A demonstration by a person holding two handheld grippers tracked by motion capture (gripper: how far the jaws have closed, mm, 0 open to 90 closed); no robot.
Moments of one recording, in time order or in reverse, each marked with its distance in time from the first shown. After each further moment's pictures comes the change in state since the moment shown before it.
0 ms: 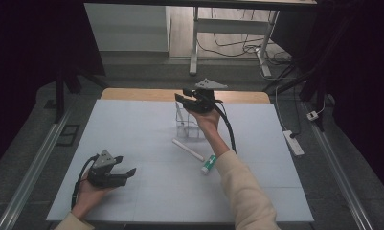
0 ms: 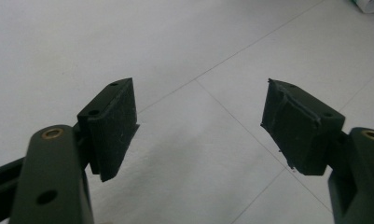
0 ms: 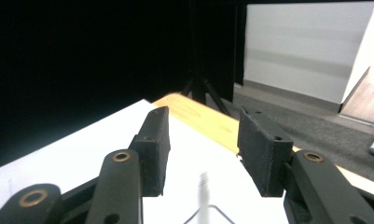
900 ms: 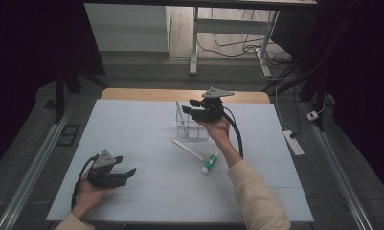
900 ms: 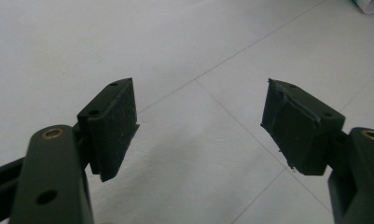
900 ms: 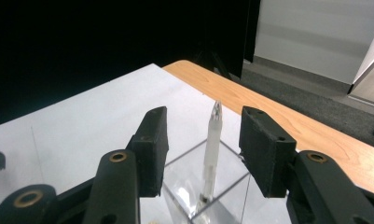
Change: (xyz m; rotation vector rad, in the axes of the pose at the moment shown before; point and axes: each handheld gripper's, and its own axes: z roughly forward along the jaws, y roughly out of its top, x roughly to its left) left arm 0.000 0.000 0.000 0.000 0.003 0.000; right arm -0.001 -0.018 -0.032 0.108 0.037 -0.040
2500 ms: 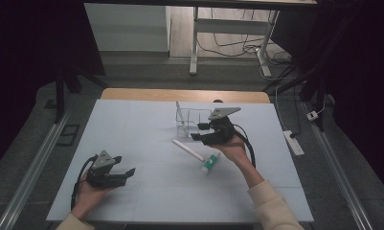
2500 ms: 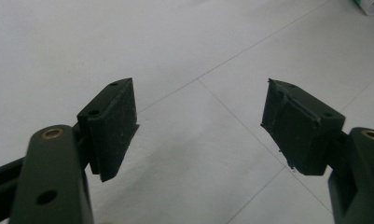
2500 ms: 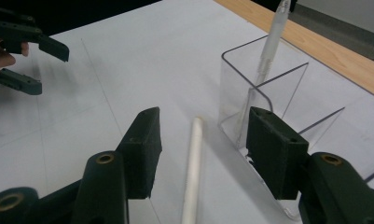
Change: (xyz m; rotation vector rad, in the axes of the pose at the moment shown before) left arm -0.001 0.000 -0.003 -0.001 0.016 -0.008; right arm 0.024 -0.034 -0.047 0.227 0.125 -0.082
